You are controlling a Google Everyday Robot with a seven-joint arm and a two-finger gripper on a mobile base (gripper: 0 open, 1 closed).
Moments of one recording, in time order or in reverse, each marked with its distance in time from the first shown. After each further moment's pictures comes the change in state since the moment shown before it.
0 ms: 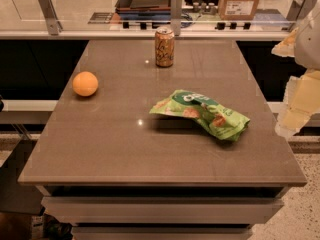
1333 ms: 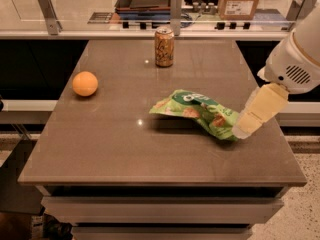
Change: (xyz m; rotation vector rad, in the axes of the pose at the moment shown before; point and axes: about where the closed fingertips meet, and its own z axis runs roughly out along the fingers) arm -0.023 0.005 0.054 -0.082 -0.104 0.316
